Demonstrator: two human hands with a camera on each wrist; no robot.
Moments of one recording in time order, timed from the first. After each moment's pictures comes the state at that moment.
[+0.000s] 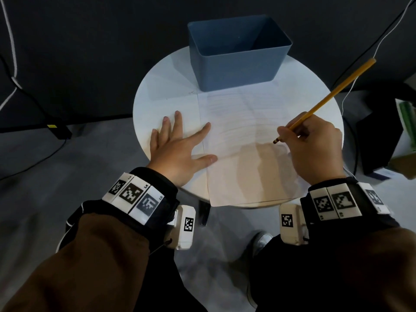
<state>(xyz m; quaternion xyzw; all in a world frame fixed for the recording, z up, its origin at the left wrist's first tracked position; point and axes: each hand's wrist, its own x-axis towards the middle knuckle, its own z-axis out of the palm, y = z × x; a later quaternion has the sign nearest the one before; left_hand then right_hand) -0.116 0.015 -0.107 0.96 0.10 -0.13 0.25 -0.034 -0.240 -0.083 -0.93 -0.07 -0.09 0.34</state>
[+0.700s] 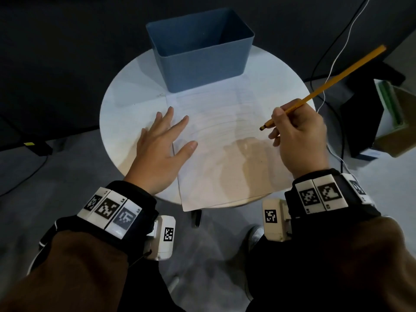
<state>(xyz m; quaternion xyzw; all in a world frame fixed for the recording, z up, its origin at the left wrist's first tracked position) -0.104 -0.006 -0.107 0.94 0.05 0.02 0.34 -0.034 -0.259 -0.085 -0.84 0.00 -0.11 0.54</state>
